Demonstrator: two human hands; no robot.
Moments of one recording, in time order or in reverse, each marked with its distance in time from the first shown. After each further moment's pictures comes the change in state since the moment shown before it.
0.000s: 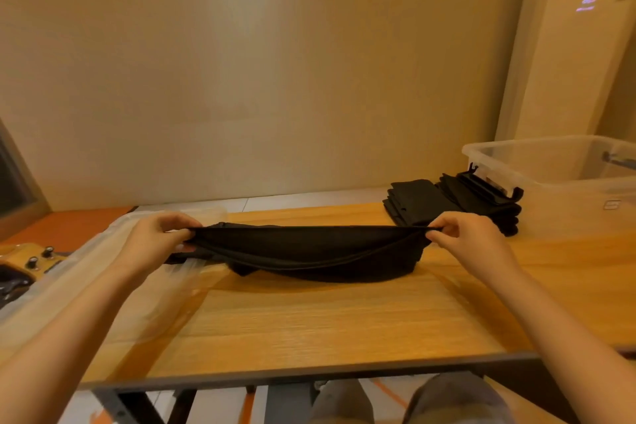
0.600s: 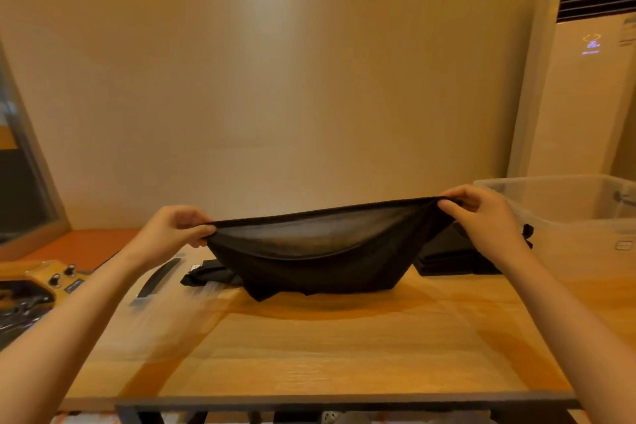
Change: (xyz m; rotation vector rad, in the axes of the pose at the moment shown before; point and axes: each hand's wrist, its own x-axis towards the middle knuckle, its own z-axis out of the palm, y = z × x) left_hand 0.012 0.038 -0.043 0.095 -0.100 0.177; right_hand 0.034 -0.040 -0.047 0.513 0.182 -0.145
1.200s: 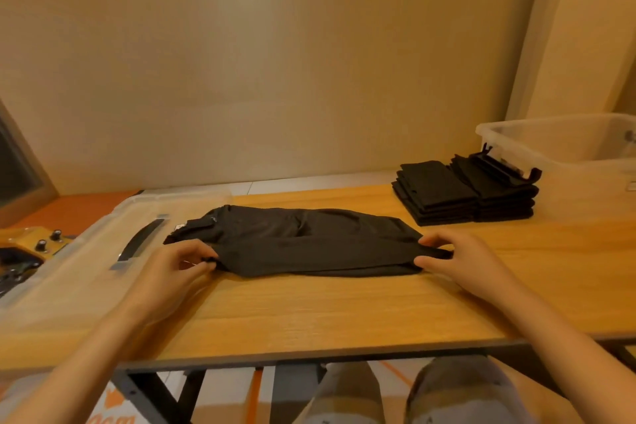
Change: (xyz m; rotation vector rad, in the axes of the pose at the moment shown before) left_hand -0.065 -0.064 0.075 0.117 -0.061 0.007; right_hand -0.080 0.070 0.039 -0.332 -0.425 0.220
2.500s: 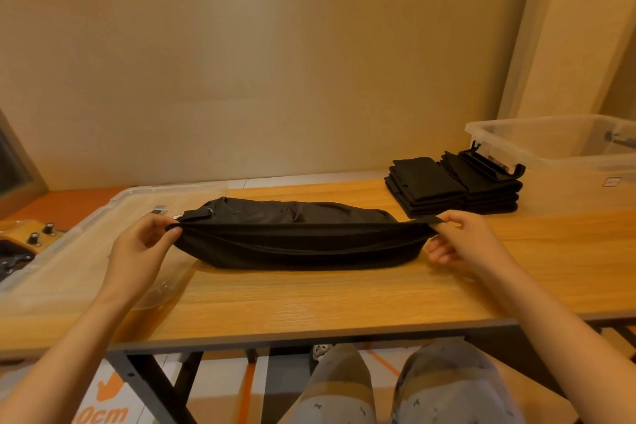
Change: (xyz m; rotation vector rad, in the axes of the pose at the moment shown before) left_hand -0.007 -0.001 -0.013 -0.195 0.336 -0.040; right_hand -0.012 -0.017 -0.019 0.556 0.095 0.253
